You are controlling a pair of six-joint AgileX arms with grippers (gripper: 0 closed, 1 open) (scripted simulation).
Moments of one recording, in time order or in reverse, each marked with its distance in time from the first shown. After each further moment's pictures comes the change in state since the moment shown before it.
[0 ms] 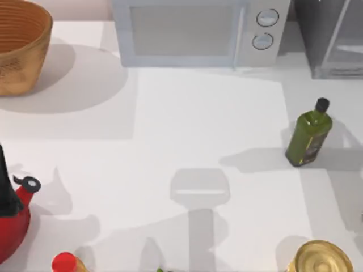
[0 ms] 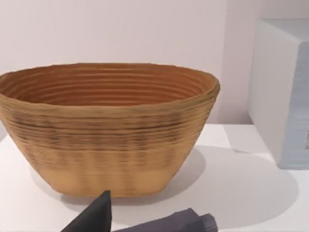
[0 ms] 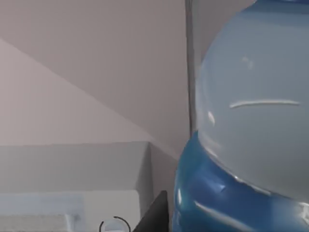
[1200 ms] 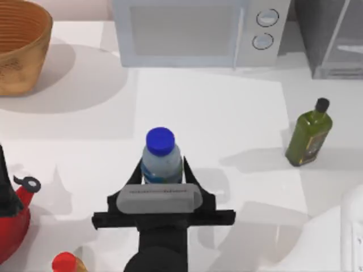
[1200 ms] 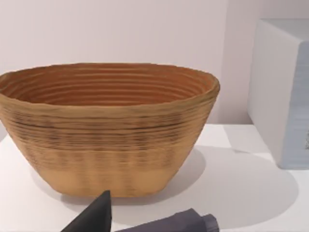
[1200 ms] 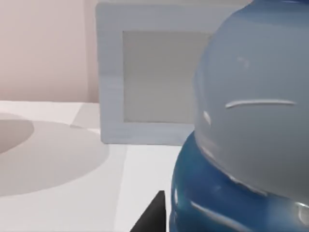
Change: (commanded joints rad) left arm 0.000 0.000 0.000 0.000 0.000 0.000; right arm 0.918 1.529 0.555 0.768 0.986 0.005
